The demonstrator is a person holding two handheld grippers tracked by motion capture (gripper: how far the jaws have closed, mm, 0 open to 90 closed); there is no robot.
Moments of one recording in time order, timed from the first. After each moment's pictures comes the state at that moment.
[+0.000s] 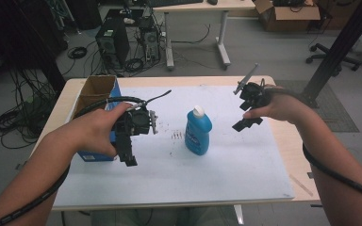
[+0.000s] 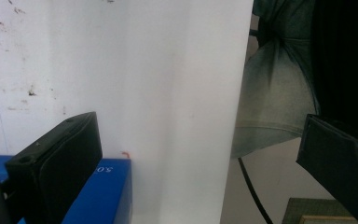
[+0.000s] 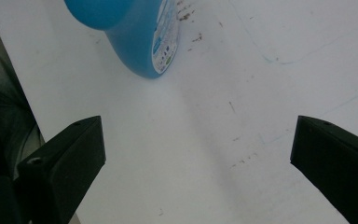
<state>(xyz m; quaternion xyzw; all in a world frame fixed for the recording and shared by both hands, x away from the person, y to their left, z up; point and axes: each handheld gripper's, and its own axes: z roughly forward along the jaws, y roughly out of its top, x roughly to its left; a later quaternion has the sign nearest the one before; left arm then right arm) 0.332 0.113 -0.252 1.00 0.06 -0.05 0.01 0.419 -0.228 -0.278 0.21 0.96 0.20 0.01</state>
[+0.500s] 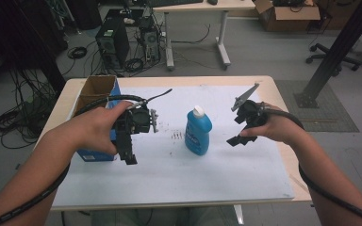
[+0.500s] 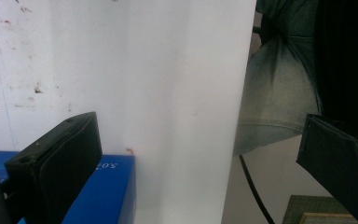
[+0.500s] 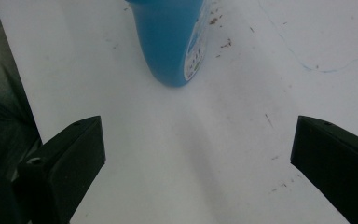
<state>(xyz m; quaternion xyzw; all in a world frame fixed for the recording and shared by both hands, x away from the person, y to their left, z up) 0.335 0.112 -0.248 1.00 0.05 -0.04 0.00 0.387 -0.222 -0.314 0.21 0.95 0.25 0.02</state>
